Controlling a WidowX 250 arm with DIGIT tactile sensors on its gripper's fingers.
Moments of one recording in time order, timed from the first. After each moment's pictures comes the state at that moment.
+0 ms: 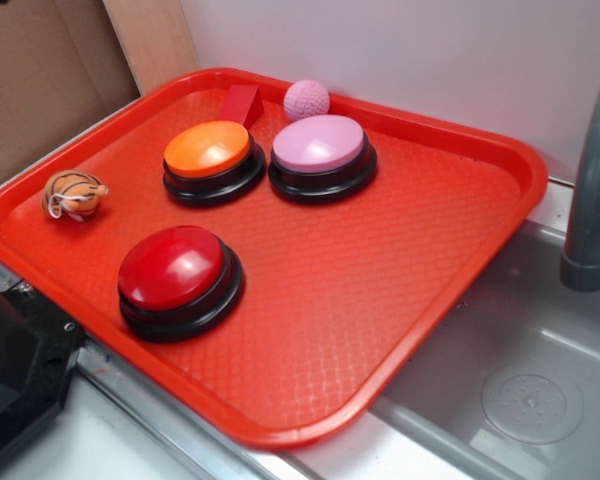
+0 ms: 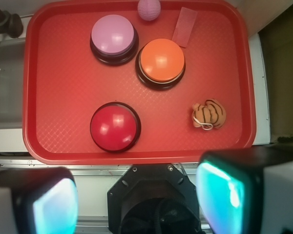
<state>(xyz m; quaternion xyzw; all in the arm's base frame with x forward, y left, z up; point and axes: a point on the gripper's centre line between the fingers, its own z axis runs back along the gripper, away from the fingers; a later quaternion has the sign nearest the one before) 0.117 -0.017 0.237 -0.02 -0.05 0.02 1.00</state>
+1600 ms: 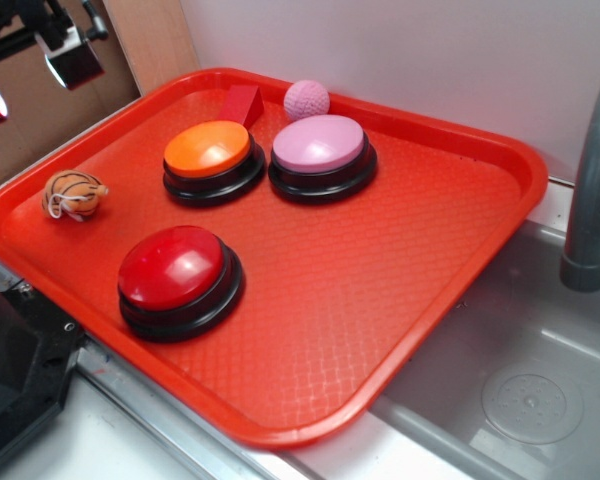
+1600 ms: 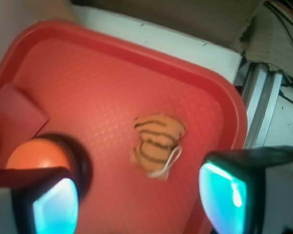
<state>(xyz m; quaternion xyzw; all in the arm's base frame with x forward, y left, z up) 0.157 0.094 0.116 0.00 -0.11 0.56 0.82</state>
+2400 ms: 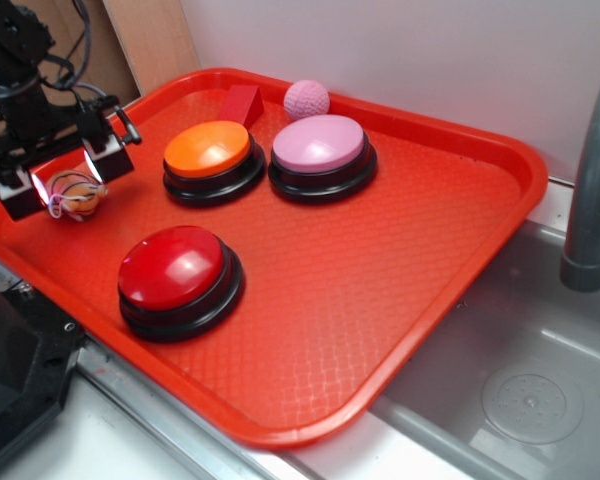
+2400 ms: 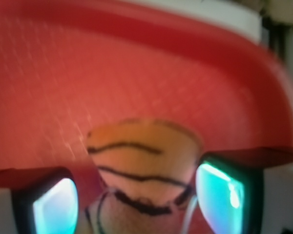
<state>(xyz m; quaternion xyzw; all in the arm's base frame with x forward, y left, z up) 0.159 0.107 0.031 0.03 -0.09 0.59 0.80</state>
